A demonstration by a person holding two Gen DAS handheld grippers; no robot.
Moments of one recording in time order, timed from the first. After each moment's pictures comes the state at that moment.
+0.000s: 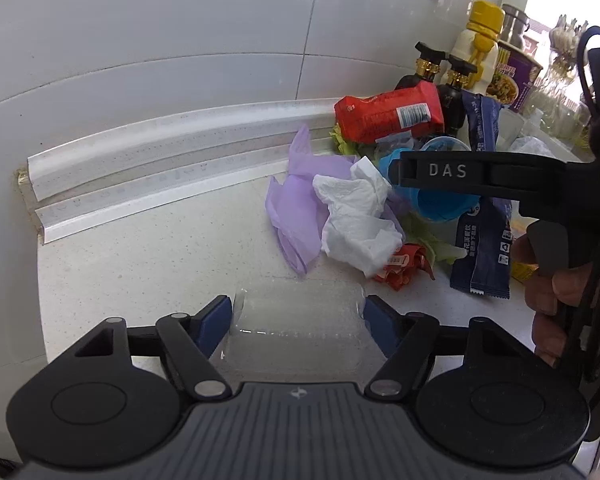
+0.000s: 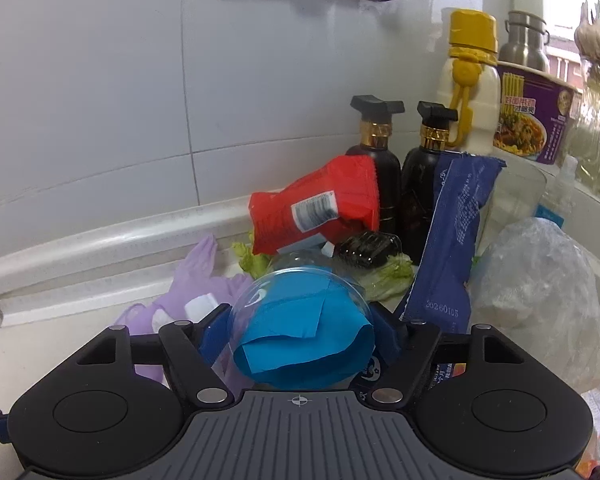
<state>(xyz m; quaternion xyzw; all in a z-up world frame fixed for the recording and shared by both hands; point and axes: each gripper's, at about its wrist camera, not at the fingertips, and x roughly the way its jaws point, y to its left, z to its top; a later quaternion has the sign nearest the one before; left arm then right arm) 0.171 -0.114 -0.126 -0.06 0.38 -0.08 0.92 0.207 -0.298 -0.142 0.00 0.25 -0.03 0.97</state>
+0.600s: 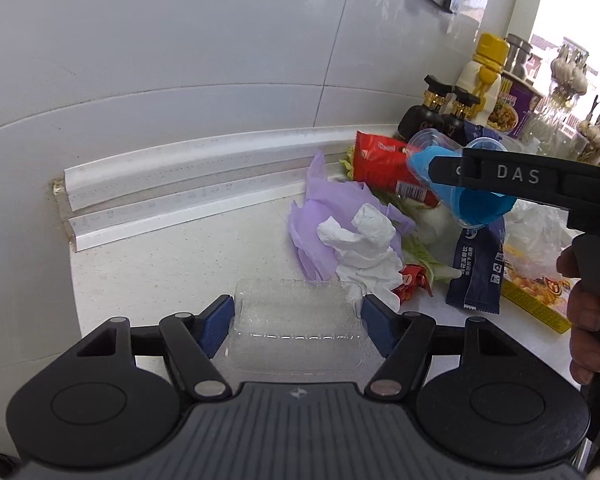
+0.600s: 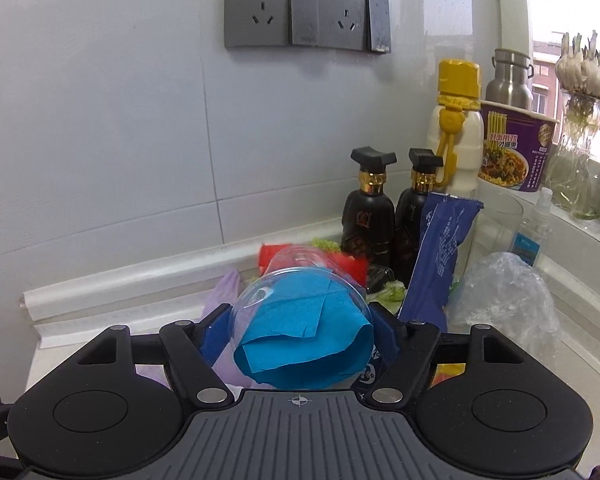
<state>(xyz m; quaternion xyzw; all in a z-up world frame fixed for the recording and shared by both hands) 0.156 -0.098 -0.104 -0.08 0.36 -0.07 0.93 0.171 -0.287 -0.106 0.00 0.22 -0.02 0.97</state>
